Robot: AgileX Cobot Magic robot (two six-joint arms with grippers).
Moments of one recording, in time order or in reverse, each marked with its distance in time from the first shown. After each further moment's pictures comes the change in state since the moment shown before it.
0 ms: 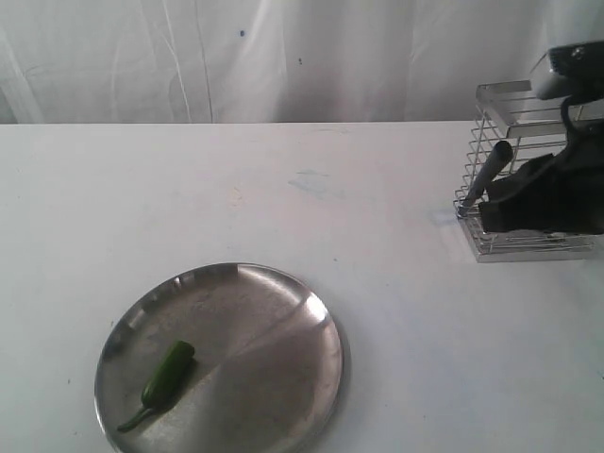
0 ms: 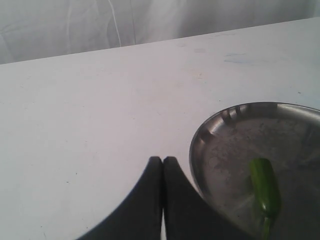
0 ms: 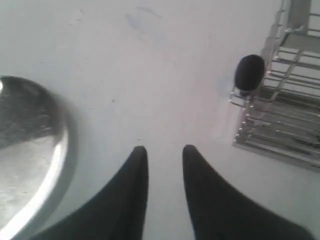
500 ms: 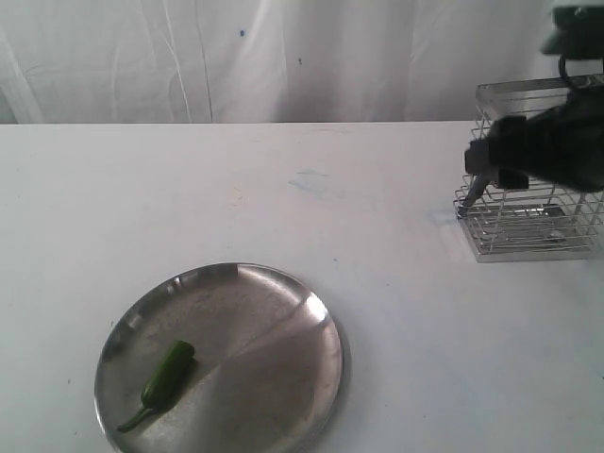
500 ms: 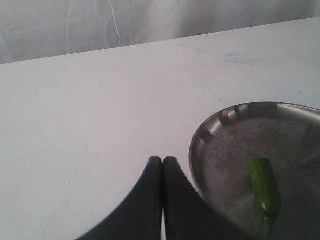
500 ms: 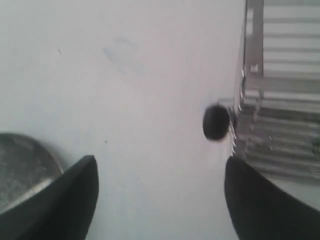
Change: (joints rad) left arm 0.000 0.000 0.000 0.000 0.000 0.000; right arm 0.000 0.084 -0.118 -0.146 0.011 0.336
